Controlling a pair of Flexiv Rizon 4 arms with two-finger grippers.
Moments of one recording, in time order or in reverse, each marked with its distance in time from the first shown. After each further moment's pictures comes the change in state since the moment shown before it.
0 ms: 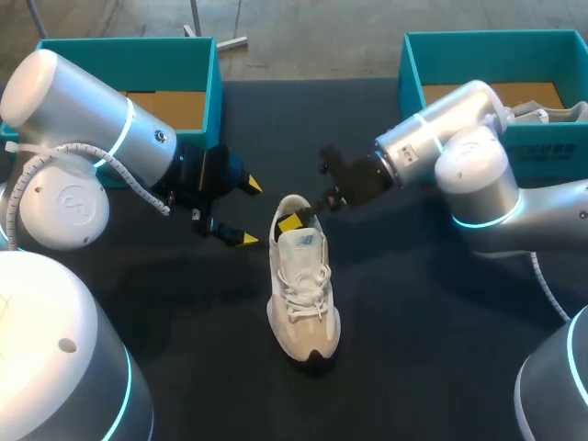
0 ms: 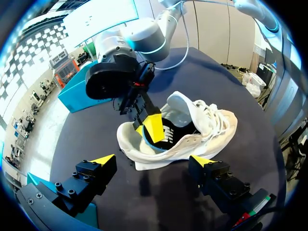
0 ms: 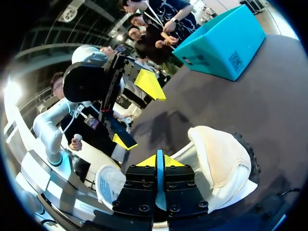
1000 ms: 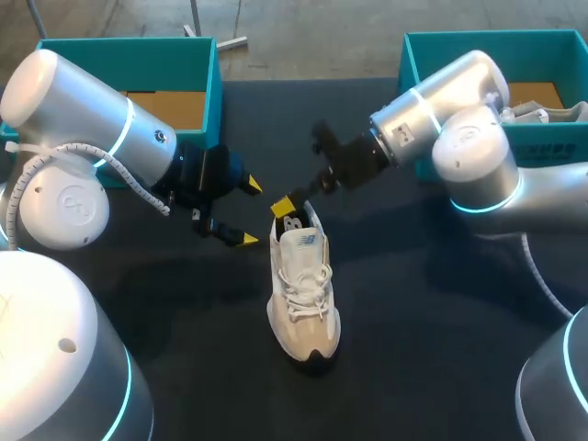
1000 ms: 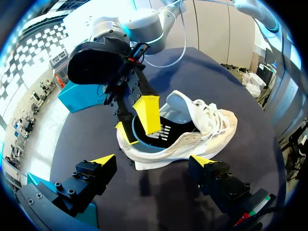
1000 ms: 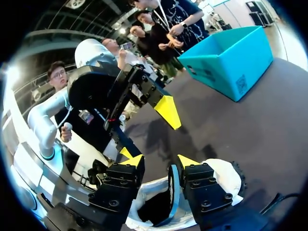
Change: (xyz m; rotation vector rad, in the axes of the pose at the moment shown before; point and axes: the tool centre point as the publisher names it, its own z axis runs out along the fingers) left arm 0.000 0.000 0.000 0.000 0.000 0.000; right arm 0.016 0.032 -0.011 0.019 -0.085 -0.115
